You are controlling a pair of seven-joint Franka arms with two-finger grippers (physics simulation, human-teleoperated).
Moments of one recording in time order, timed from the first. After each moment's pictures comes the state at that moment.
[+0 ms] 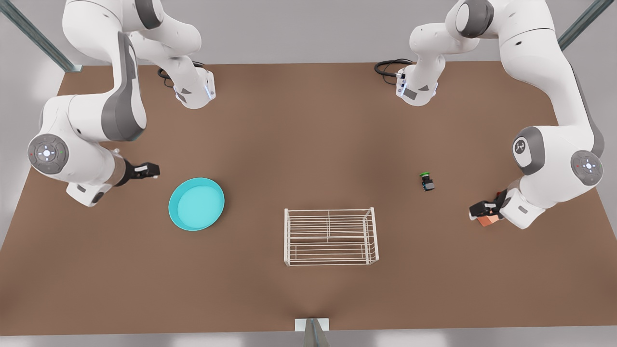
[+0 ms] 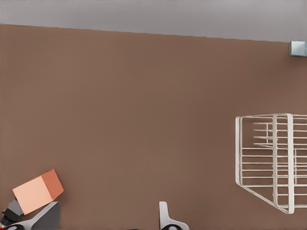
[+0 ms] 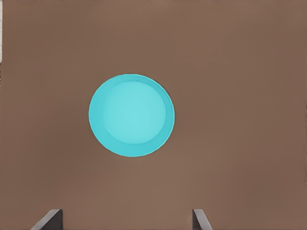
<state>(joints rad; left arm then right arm) 0.04 0.38 -0.02 -1.44 -0.09 1.87 0.02 0.16 0.30 -0.08 -1.33 -0.01 1.39 -0.13</state>
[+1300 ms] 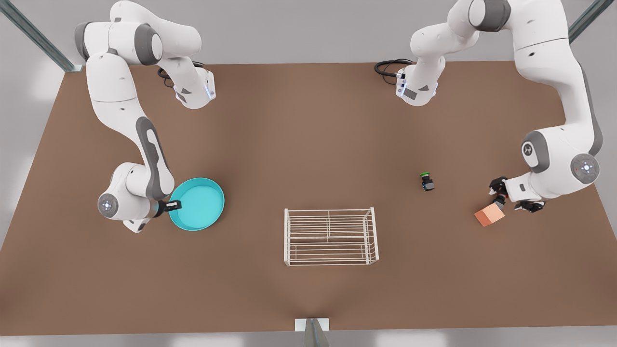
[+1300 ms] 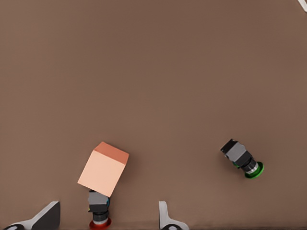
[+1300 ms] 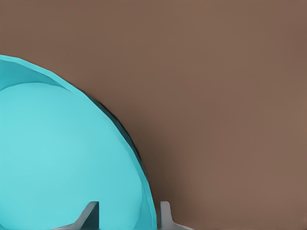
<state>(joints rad) 0.24 0.32 -0.03 -1.79 0.06 2.03 0.83 0.07 0.57 -0.14 -1.90 0.25 2.19 -0.42</state>
